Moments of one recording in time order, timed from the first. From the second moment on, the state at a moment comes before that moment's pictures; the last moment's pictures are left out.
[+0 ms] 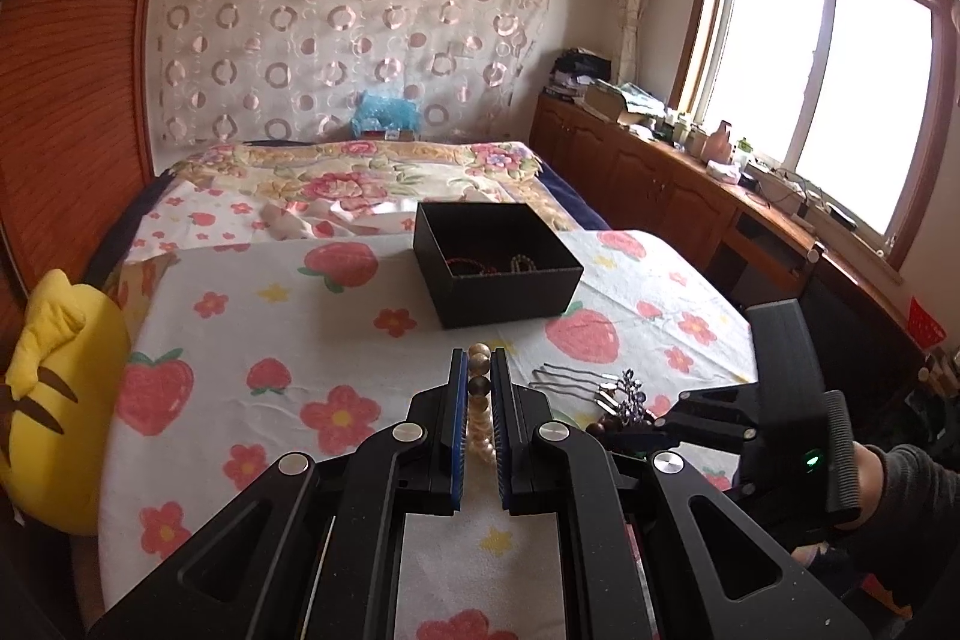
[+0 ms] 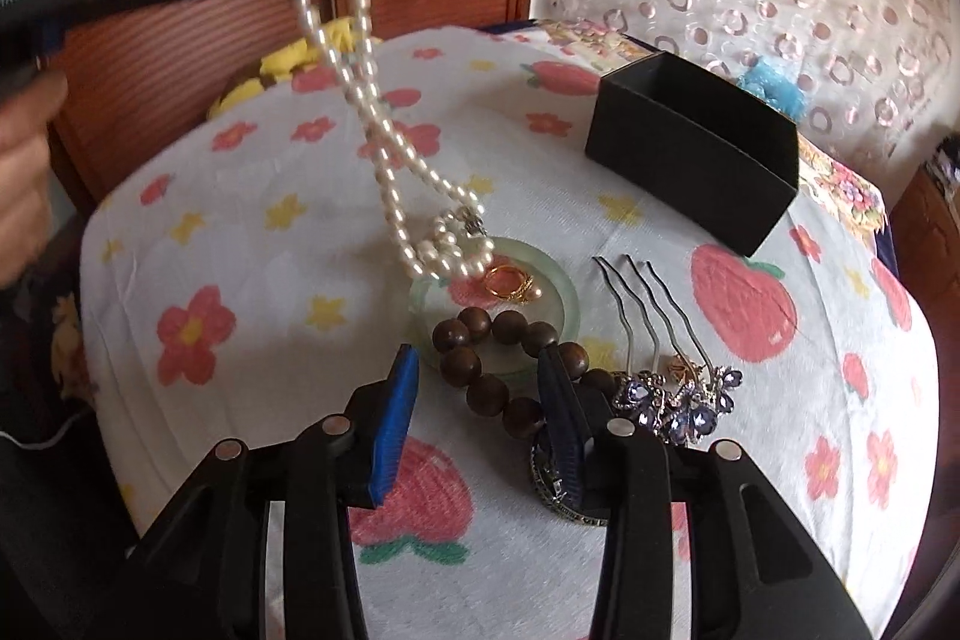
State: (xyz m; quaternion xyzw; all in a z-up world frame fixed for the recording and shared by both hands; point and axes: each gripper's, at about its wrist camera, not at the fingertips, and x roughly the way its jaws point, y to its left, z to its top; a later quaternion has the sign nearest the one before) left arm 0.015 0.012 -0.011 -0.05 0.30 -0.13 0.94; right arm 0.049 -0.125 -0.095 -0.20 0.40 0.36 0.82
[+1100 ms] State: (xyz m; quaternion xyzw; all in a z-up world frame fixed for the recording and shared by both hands) left arm 0.031 0.020 0.014 -0.04 0.27 -0.13 0.95; right arm 0.080 -0.173 -0.006 -0.12 0.32 0.36 0.87
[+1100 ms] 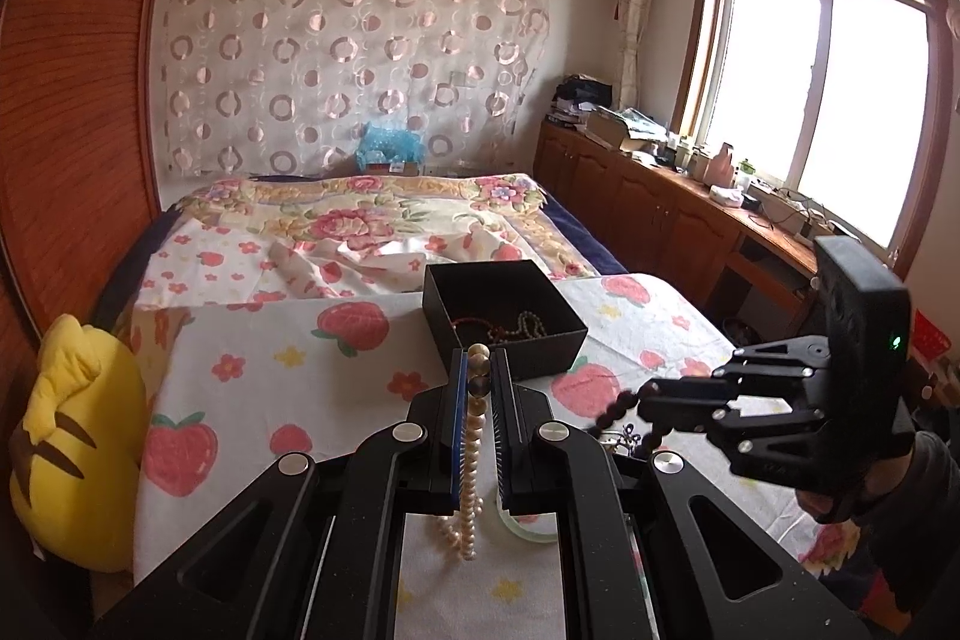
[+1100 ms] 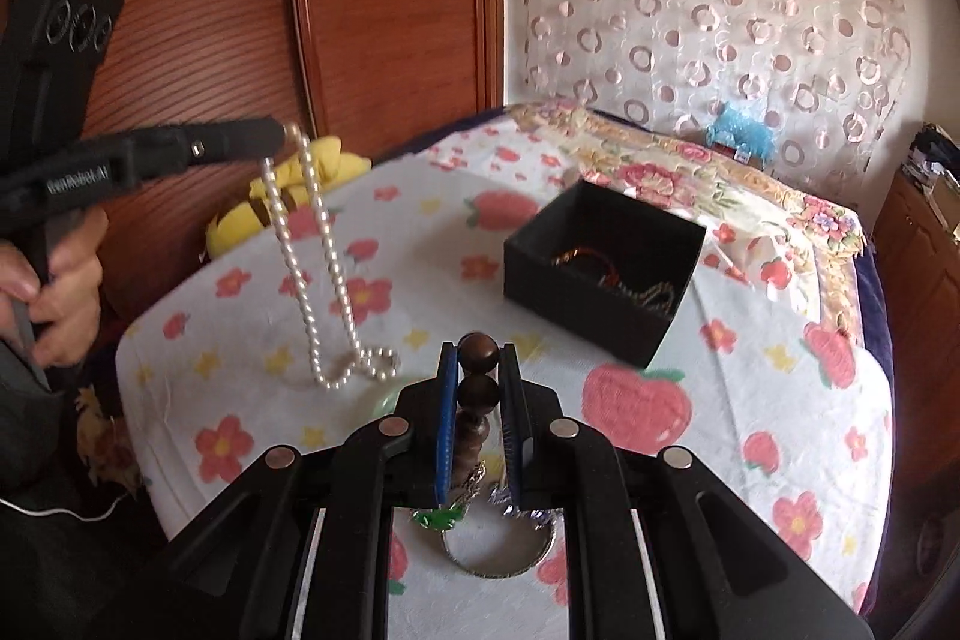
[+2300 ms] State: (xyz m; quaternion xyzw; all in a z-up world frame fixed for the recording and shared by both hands) left arm 0.099 -0.007 0.097 0.00 0.22 -0.14 0.97; right arm 0.182 -0.188 0.042 -0.12 0.29 0.31 0.90
